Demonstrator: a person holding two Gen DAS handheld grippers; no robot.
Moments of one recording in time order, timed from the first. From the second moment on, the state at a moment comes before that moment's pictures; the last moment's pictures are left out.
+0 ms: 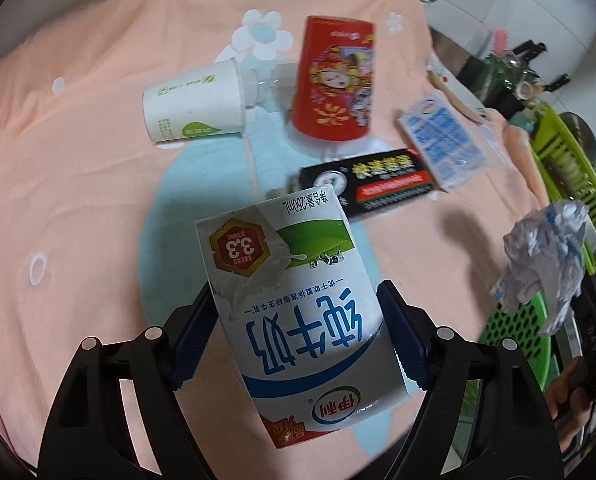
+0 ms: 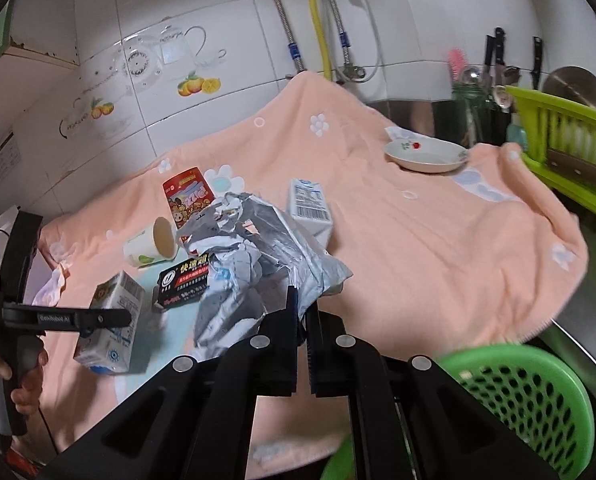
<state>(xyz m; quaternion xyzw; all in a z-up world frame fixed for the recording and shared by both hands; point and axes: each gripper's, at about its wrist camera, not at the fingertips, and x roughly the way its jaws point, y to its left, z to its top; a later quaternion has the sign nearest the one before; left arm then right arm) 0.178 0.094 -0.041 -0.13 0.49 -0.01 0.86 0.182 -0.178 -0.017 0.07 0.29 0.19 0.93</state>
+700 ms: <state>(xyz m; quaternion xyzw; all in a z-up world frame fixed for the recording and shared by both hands) 0.156 -0.036 -0.003 -0.07 0.46 -0.16 0.87 0.092 -0.298 -0.049 0.10 0.32 0.04 0.94</state>
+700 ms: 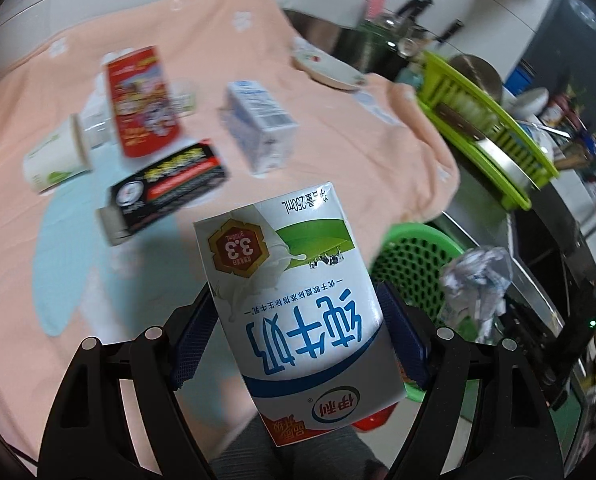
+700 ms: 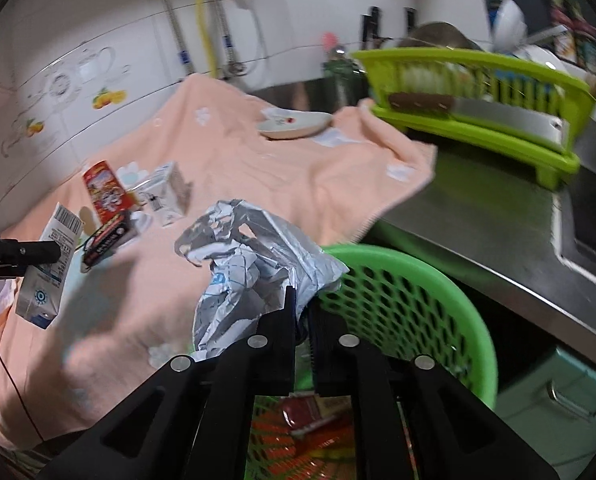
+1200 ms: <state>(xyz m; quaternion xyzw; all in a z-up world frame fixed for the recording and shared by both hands) 0.160 -0.130 -0.012 -0.03 0.48 -0.23 0.85 0.055 -0.348 -0.070 0.12 0.34 -0.02 0.93</state>
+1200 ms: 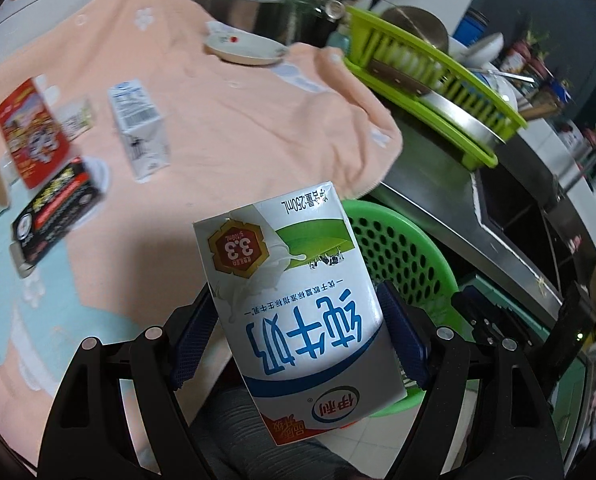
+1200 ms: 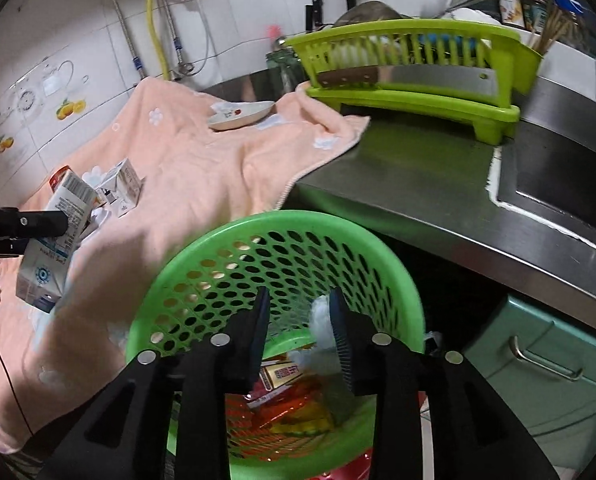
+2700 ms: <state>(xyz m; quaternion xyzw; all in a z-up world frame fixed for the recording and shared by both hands) 0.167 -0.077 -0.011 0.02 0.46 -0.18 0.87 0.081 -0.289 -0.043 0.09 0.32 0.06 0.94</state>
